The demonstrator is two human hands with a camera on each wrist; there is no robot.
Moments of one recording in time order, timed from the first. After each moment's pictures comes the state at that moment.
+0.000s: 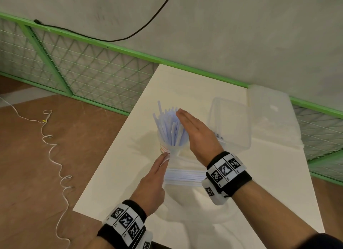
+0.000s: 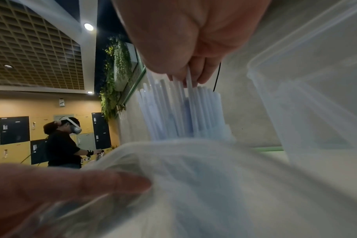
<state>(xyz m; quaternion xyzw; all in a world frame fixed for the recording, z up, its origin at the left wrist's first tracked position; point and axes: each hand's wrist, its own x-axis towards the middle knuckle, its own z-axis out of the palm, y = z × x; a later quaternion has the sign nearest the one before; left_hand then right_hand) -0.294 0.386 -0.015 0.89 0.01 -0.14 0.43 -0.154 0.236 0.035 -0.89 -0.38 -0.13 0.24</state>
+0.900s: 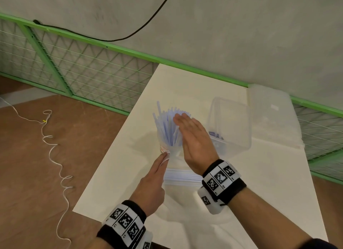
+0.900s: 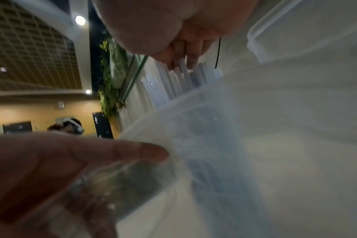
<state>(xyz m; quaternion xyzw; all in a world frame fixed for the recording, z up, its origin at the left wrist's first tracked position) -0.292 0.387 -0.014 0.89 0.02 -0.15 0.43 -0.169 0.241 0.025 -0.89 -0.37 -0.13 0.25</state>
